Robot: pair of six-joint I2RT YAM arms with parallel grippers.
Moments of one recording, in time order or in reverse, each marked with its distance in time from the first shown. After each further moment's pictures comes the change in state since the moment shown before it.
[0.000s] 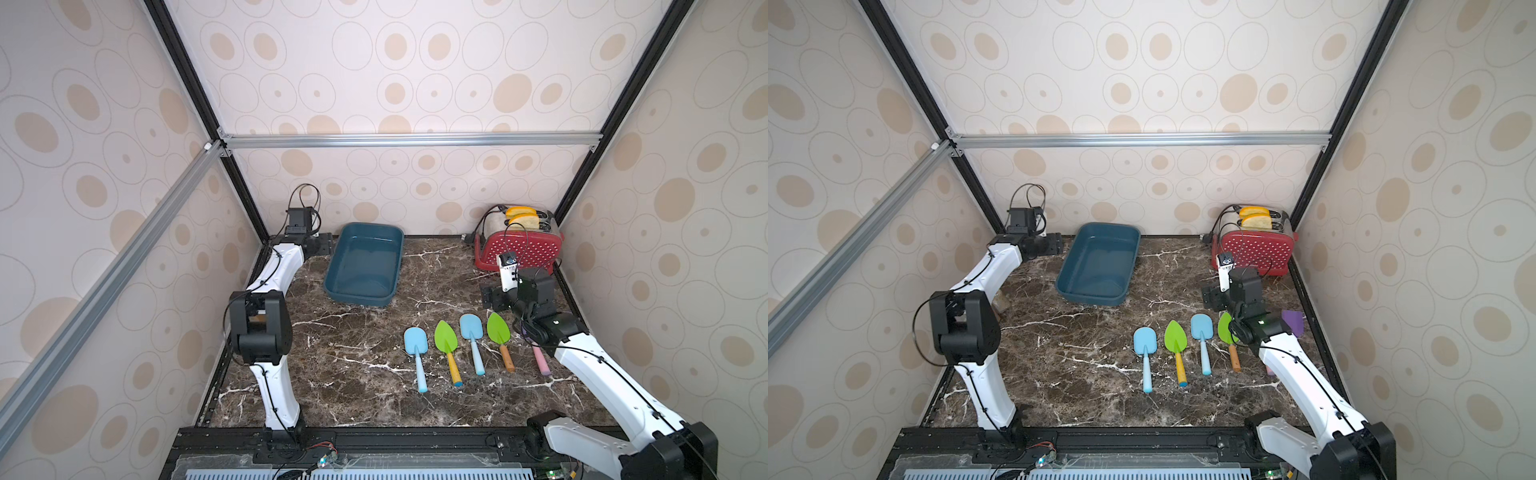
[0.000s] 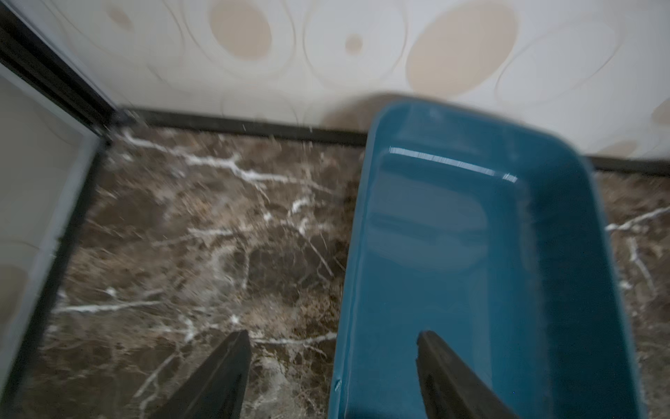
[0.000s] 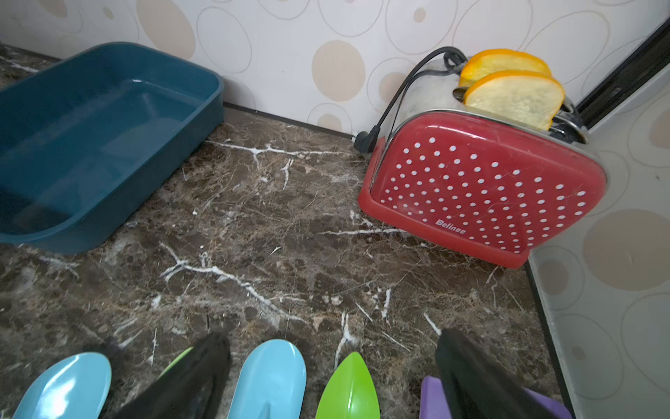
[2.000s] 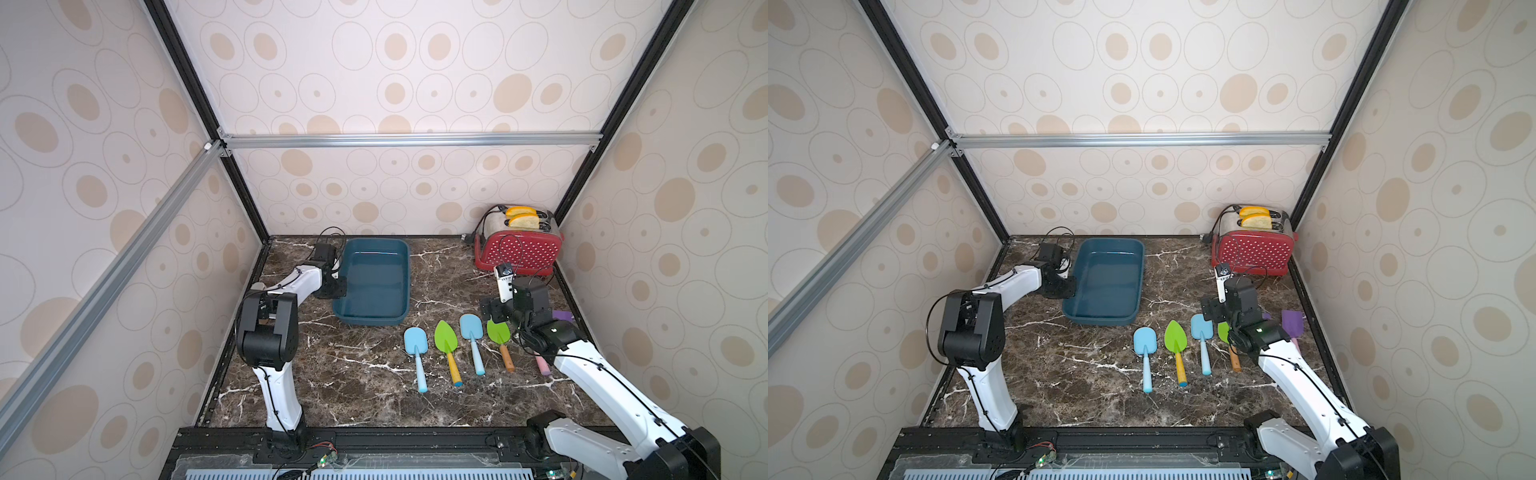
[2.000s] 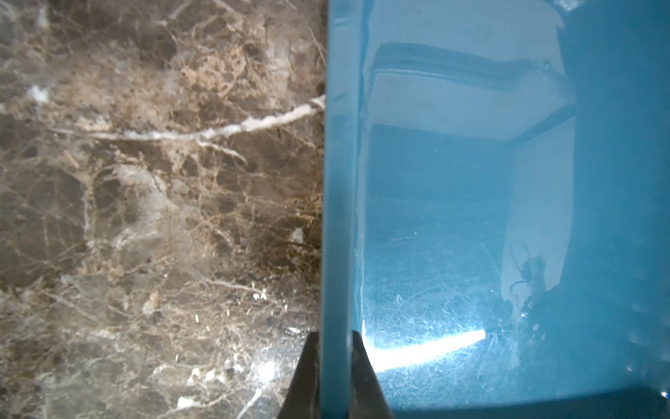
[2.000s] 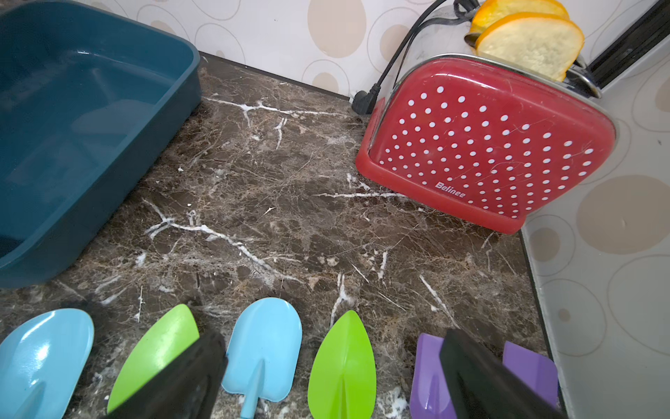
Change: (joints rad) left arm -0.122 -0.100 -0.375 -0.038 -0.029 -0.029; right arm 0.024 -0.028 -0.064 -0.037 0.058 0.006
